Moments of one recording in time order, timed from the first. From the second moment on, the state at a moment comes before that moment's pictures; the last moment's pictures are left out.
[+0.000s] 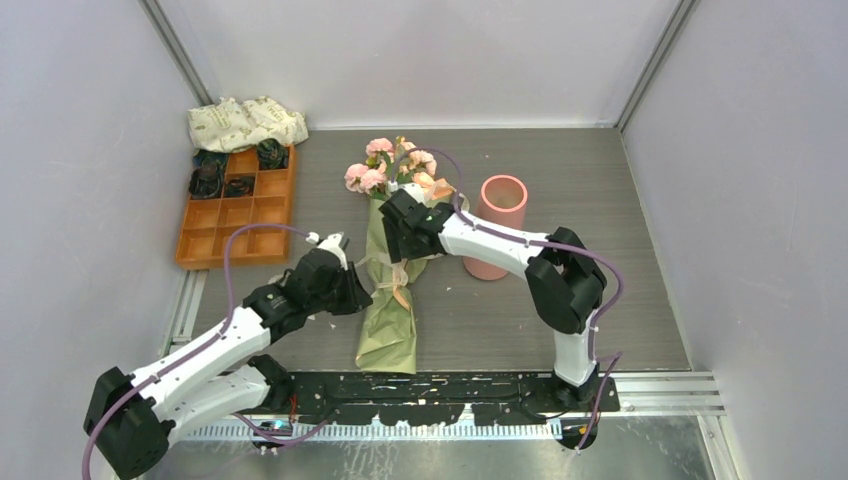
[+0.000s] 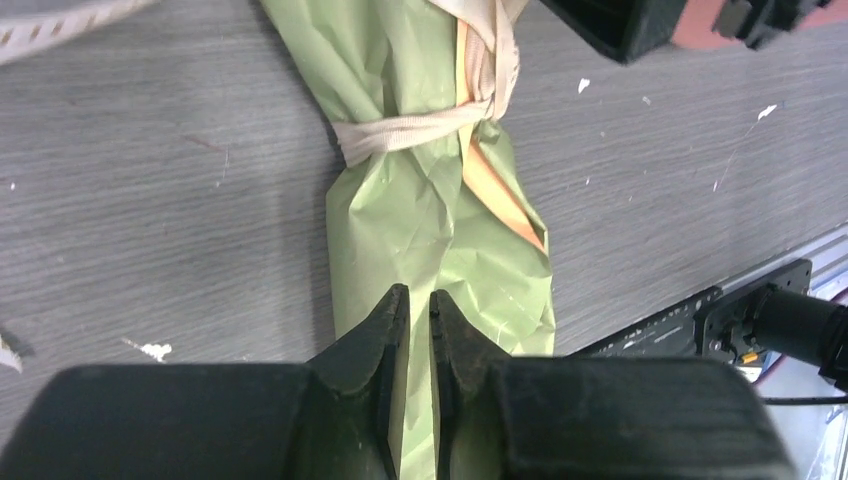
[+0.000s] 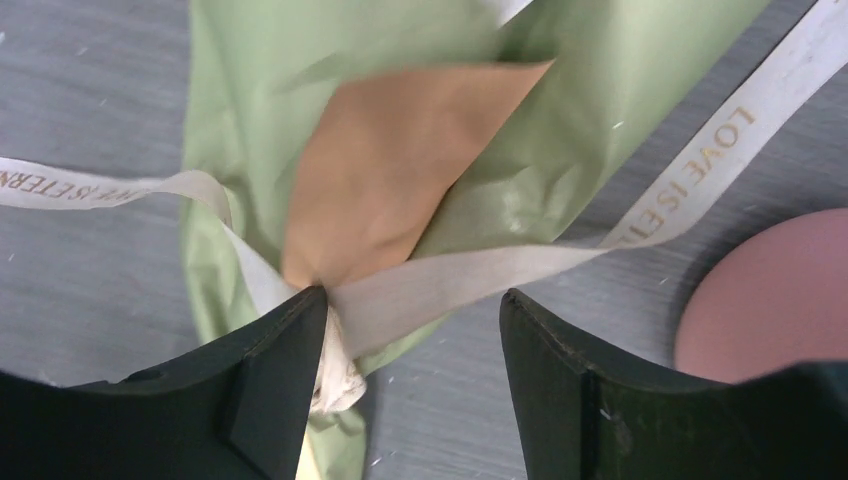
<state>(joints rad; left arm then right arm) -0.69 0.89 0.56 -0.42 0.01 -0.73 0.89 1.89 1.45 -0.58 0.26 0.54</state>
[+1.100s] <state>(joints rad) -0.70 1.31 0.69 -0.28 -0.10 -0.57 0.81 1.71 1.36 -0.55 0.18 0.56</state>
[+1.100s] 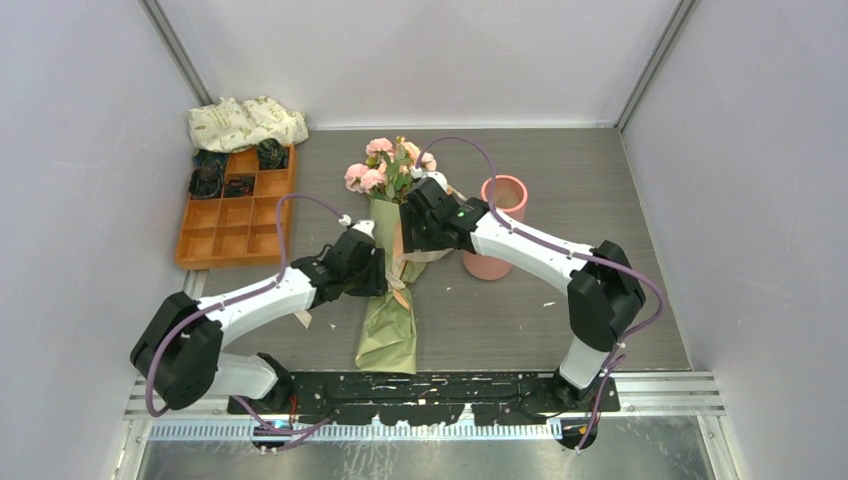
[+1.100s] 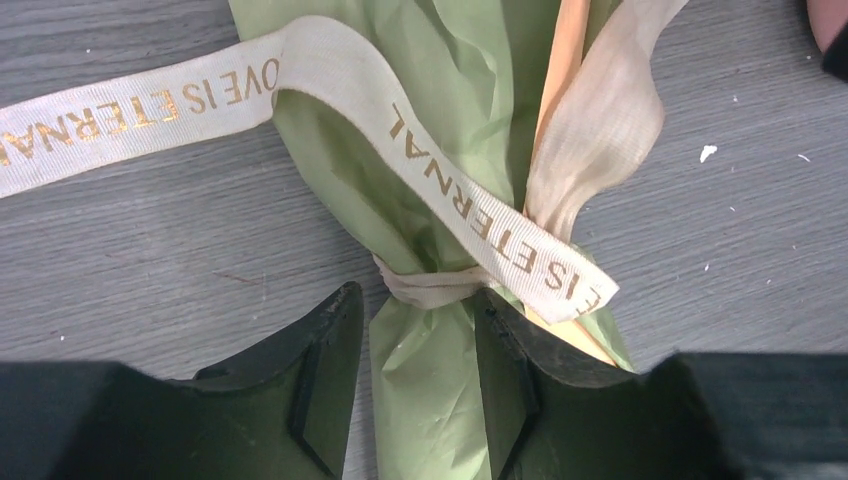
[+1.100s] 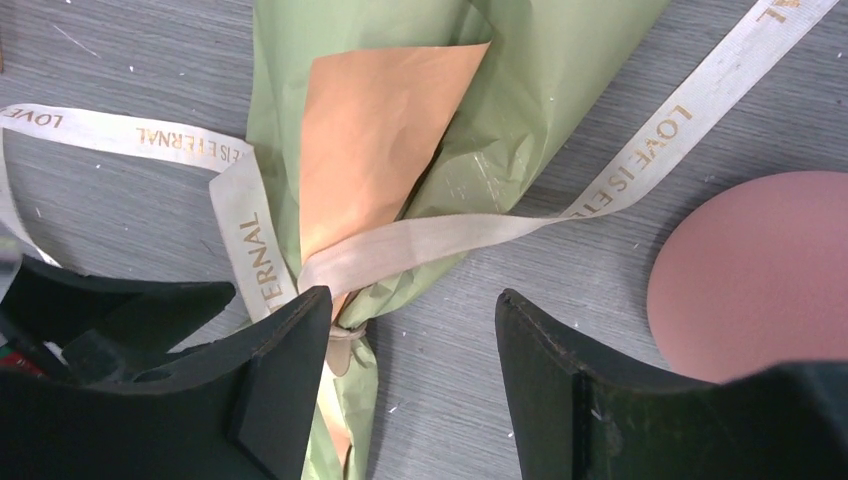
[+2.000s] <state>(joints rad) -0.71 1.49 0.78 -0.22 -0.13 -0.54 0.82 1.65 1.29 -0.53 0.17 0.58</state>
